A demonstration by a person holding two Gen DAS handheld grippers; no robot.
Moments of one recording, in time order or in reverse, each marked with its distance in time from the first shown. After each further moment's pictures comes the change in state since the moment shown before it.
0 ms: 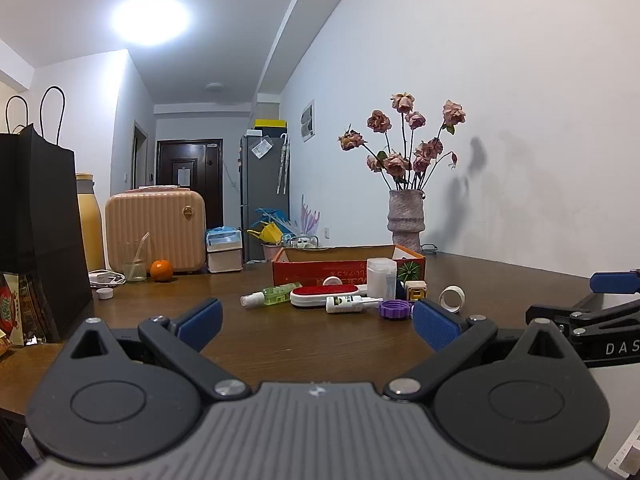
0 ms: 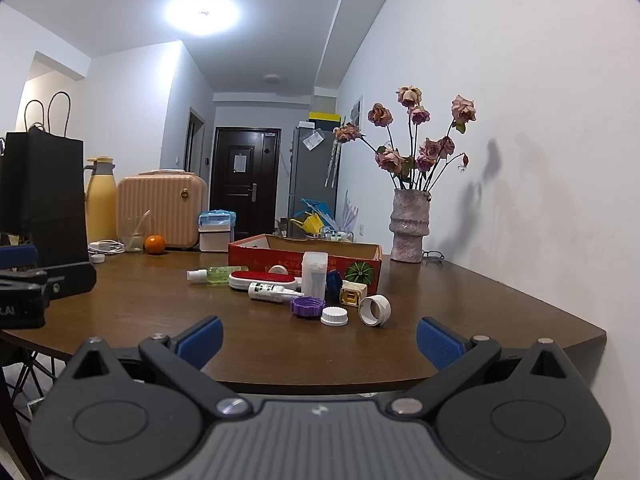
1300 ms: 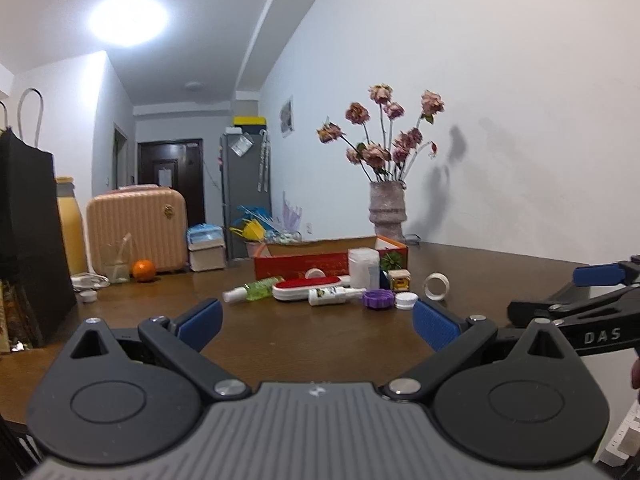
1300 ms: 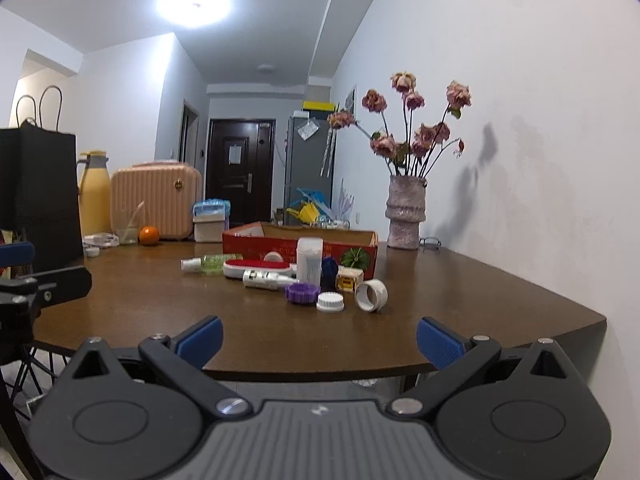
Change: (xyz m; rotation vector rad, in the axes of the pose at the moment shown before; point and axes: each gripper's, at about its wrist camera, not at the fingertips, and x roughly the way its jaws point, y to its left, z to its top) left arm 0.009 -0.008 -0.009 0.042 0.022 -0.063; right arm 0.009 -0.004 -0.007 0.015 0.042 -0.008
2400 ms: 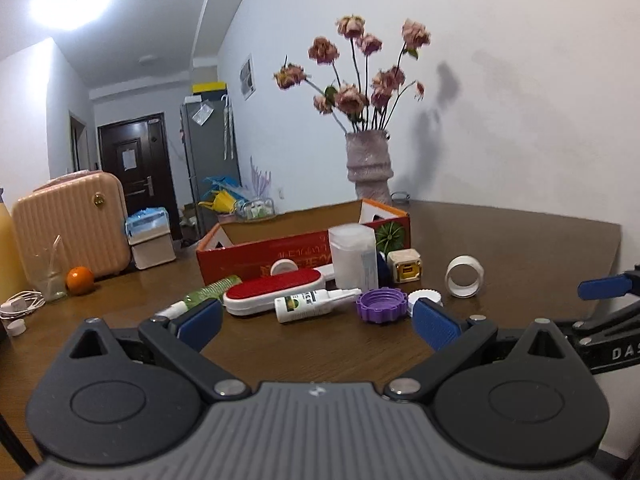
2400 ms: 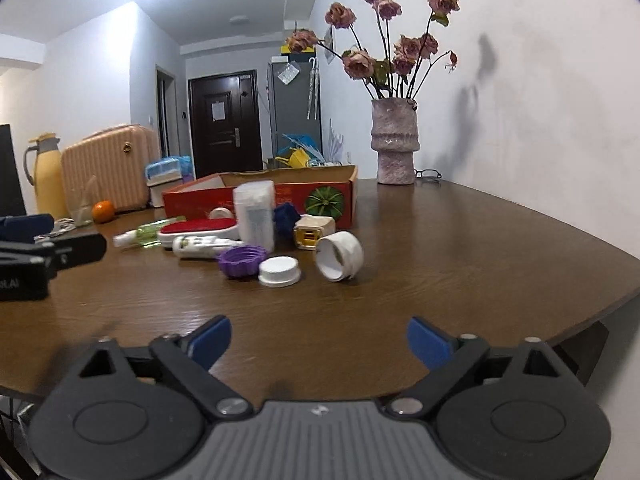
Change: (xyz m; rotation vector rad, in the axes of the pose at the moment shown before) left arm 0.197 -0.022 0.014 0.104 0.136 -0.057; right arm 0.159 -0.071 -0.005 0.118 0.178 0.018
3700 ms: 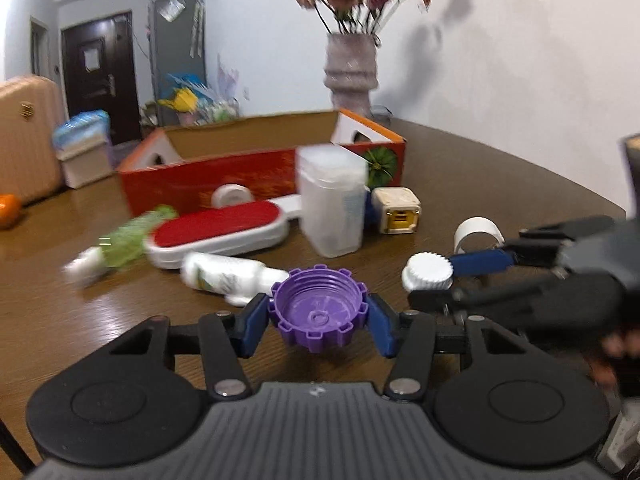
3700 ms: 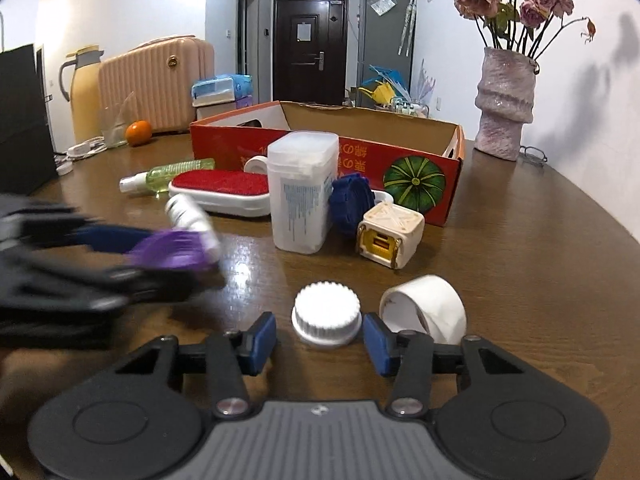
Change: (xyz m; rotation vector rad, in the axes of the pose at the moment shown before) left arm 0.101 0.011 0.015 -0.089 0.297 -0.131; right arm 0.141 0.021 0.062 -0.191 0.238 0.206
